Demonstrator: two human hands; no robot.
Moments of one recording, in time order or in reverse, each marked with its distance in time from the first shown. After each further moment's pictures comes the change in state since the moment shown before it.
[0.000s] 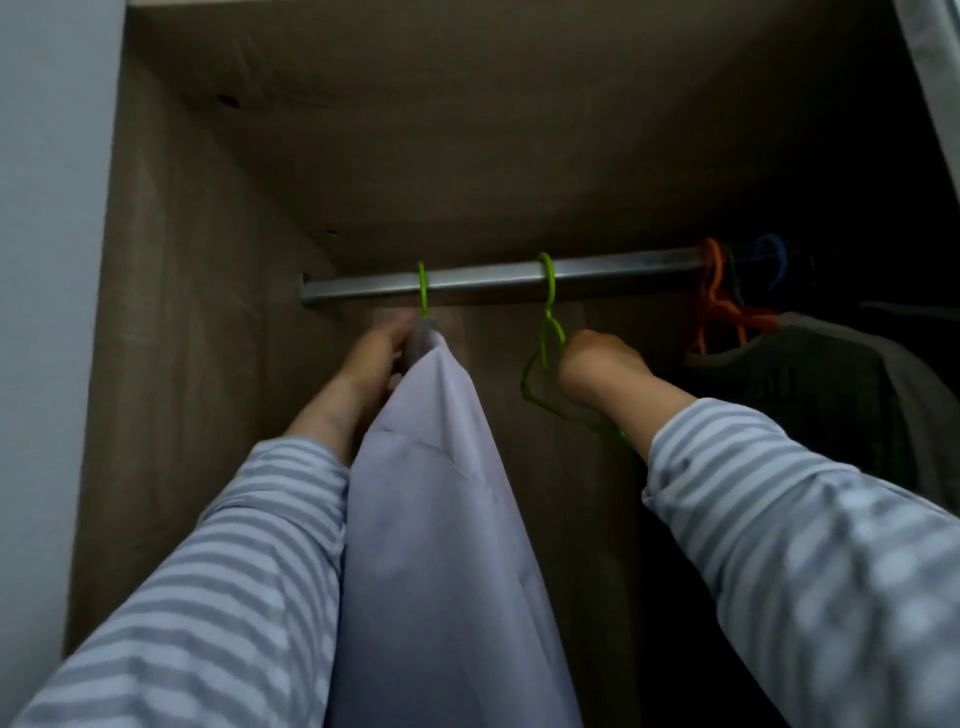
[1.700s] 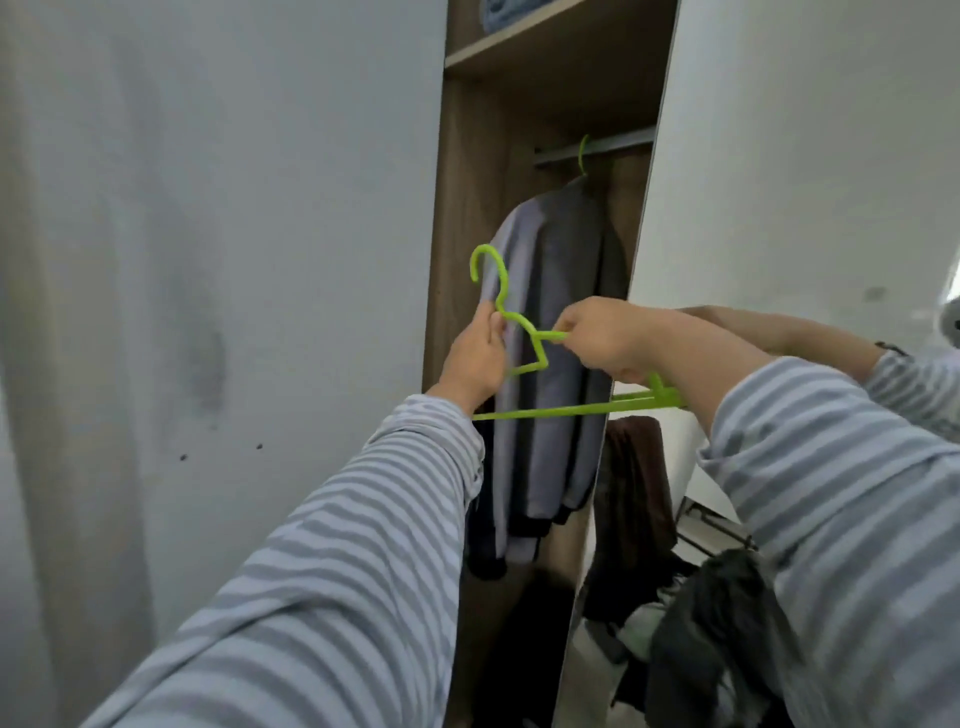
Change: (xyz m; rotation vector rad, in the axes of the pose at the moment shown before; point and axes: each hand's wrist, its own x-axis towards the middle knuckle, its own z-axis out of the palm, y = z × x) left_hand -0.405 0.030 0.258 1.059 0.710 -0.086; right_hand -0.204 0.246 -0.177 0.156 -0.796 -1.006
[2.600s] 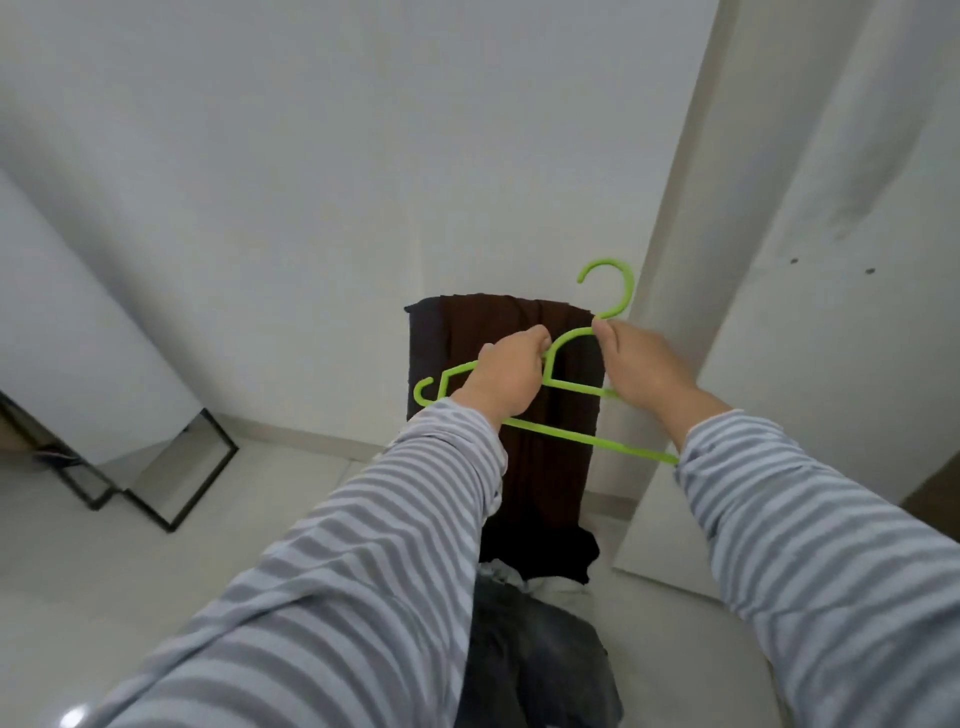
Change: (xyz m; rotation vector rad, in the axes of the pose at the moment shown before) left_hand -0.396 -0.125 -0.462 0.883 0.041 -0.689; right_hand -0.137 -0.434 0.325 0.414 -0.214 -0.699
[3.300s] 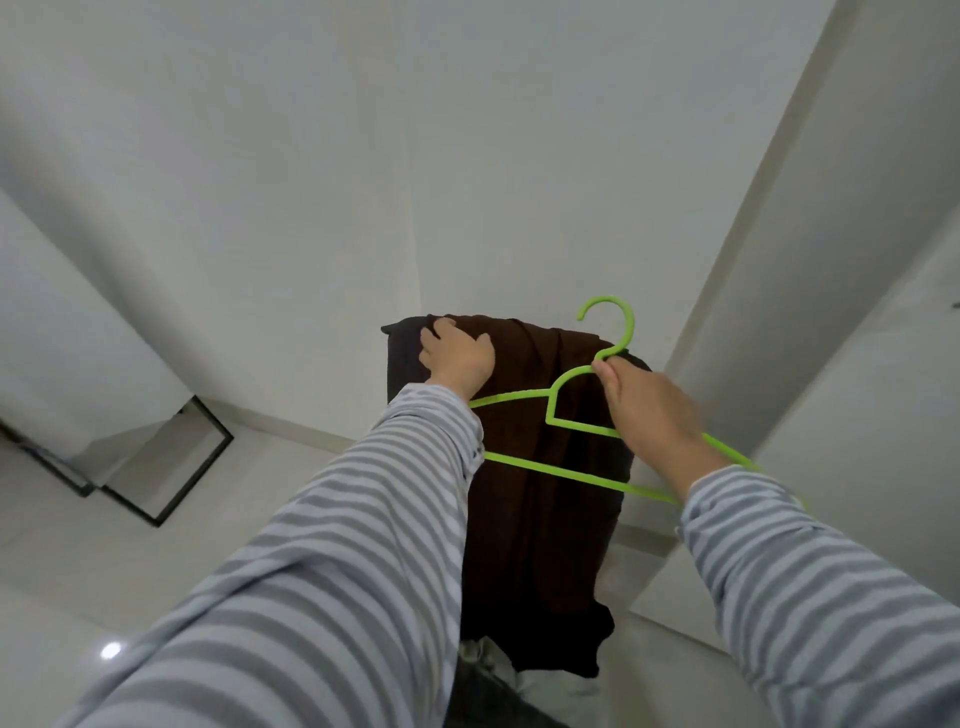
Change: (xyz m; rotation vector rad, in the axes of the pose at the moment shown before) left_hand 0.168 -0.112 0.047 -0.371 0.172 -0.853; right_hand 0.142 0.056 0.089 -0.127 -0.033 -0.027
